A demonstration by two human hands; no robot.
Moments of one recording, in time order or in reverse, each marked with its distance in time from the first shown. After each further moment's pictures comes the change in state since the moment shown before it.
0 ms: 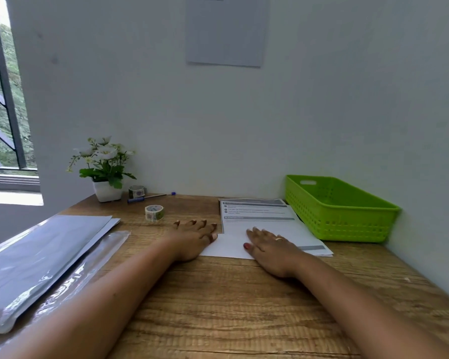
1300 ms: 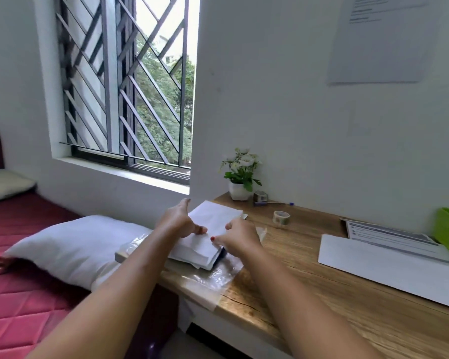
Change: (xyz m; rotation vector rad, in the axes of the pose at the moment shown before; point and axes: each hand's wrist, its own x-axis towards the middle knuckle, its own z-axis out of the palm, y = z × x) left_hand -0.174 -0.210 -0.019 -0.570 0.457 -0.800; right_hand 0.036 -0.311 0.014 0.616 0.103 -0.149
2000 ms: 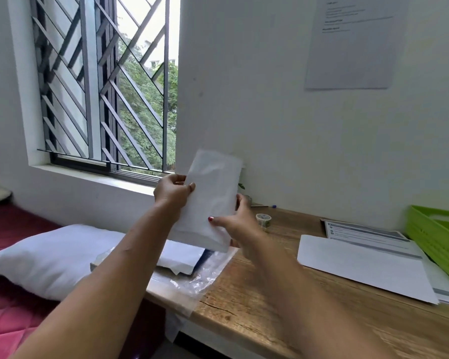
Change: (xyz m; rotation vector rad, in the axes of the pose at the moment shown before) left_hand -0.003 0.069 -0.019 -0.856 0.290 0.062; right_hand -0.006 0.007 -0.049 0.715 0.019 -0.055
